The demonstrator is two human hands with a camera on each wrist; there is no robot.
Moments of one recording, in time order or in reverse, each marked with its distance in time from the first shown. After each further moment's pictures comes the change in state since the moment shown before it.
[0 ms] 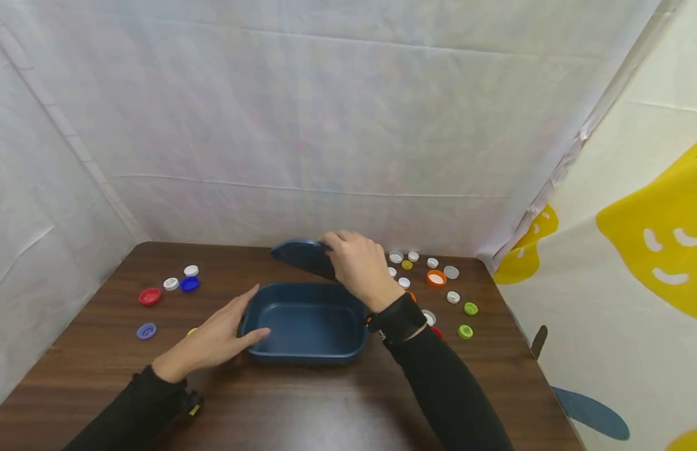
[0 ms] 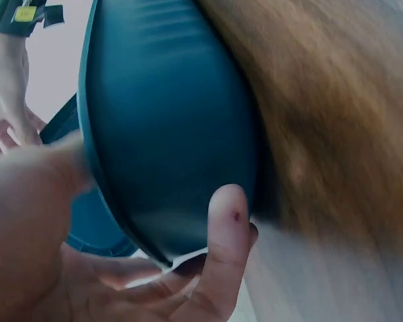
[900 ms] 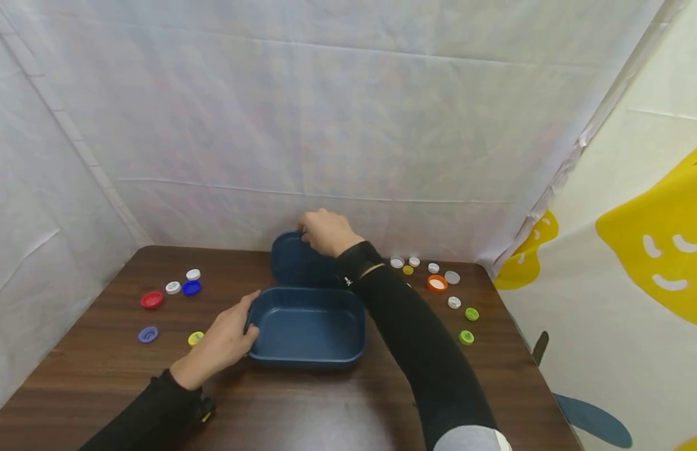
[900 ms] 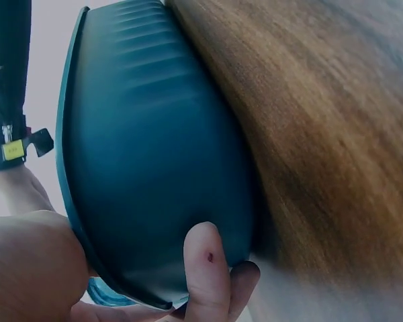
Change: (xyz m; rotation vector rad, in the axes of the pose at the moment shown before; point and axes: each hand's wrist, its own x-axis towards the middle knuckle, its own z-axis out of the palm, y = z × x) left_hand 0.010 0.011 0.017 0.017 0.163 -0.123; right_hand 0.105 0.021 0.048 0.025 -0.499 0.150
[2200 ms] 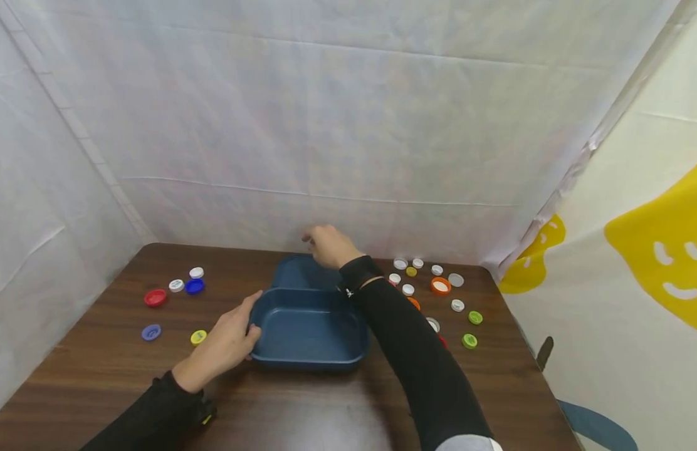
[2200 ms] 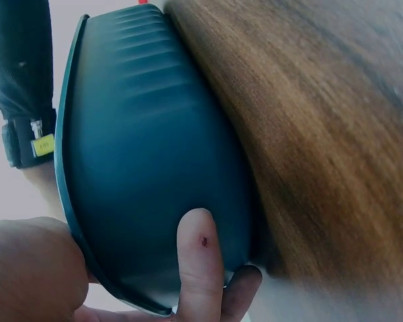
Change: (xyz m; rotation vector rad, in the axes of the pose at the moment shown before) left_hand -0.004 0.006 0.004 -0.150 -0.049 -0.056; right_hand -0.001 0.034 0.056 0.190 0.000 -0.032
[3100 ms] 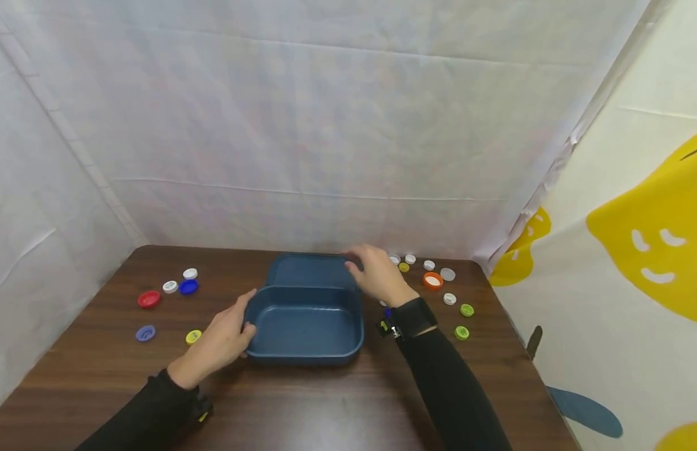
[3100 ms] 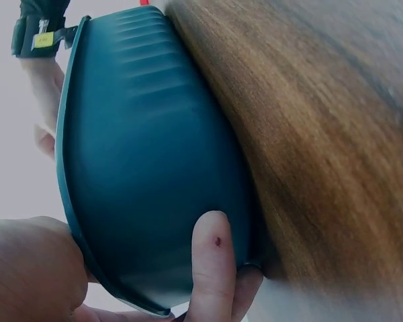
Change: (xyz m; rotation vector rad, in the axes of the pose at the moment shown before) left_hand 0.009 -0.004 -0.005 0.008 -0.017 -0.015; right_hand -0.123 0.019 -0.014 0.062 0.252 0.119
